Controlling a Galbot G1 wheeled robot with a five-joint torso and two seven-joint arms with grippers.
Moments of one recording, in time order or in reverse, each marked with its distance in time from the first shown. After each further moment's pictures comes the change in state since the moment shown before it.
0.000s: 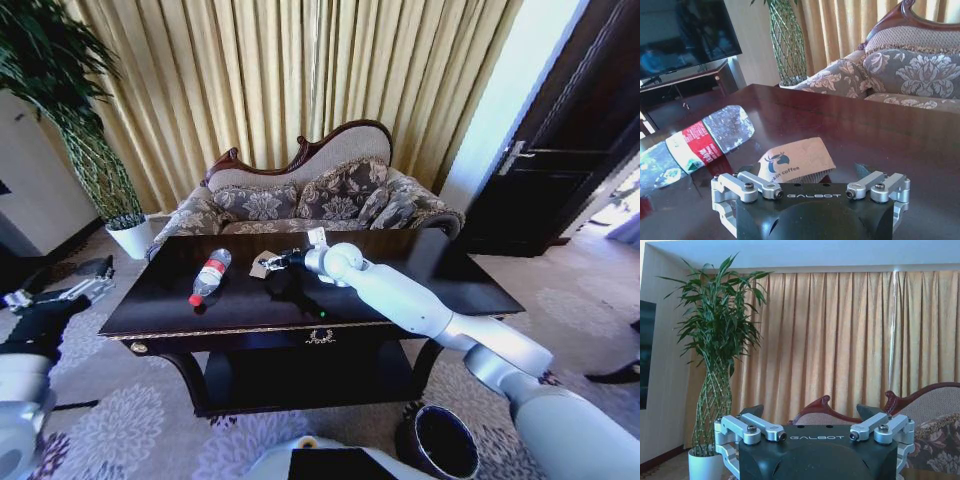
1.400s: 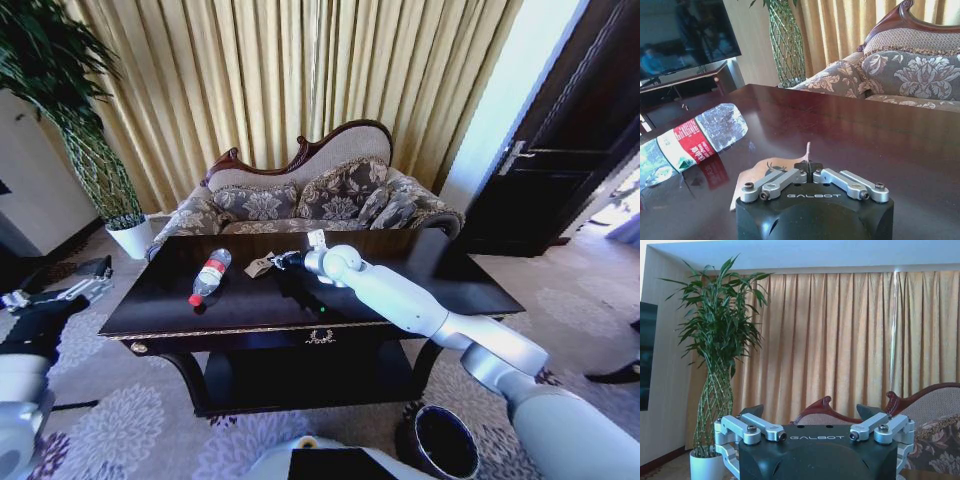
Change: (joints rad) left arm 0.000 0.003 -0.003 0.000 0.000 -0.002 -0.004; right arm -0.003 -0.009 -0.009 -0.022 -0.022 0.032 -0.034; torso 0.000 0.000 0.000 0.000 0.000
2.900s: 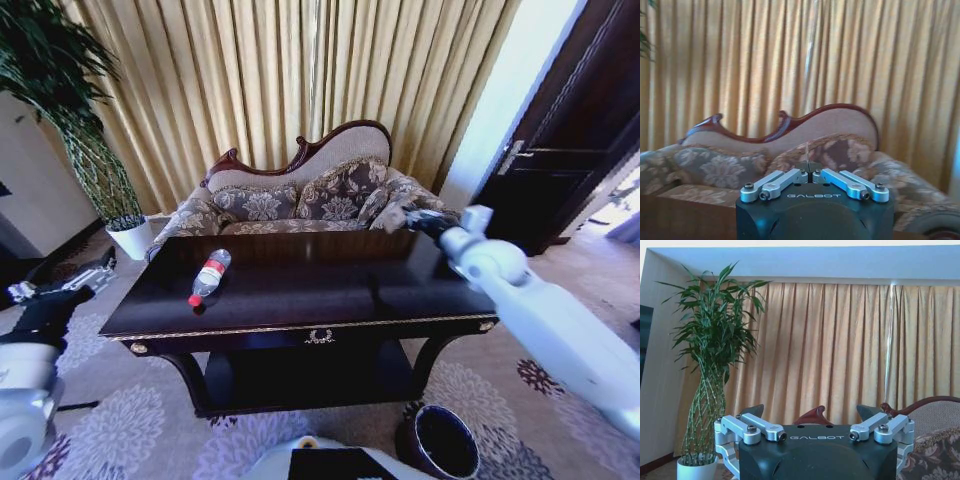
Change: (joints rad) left arm -0.088 0.035 0.070 0.000 -0.005 0.009 -0.054; right arm -0.664 -0.595 0.914 0.437 -0.206 0.184 0.130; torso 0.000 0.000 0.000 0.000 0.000
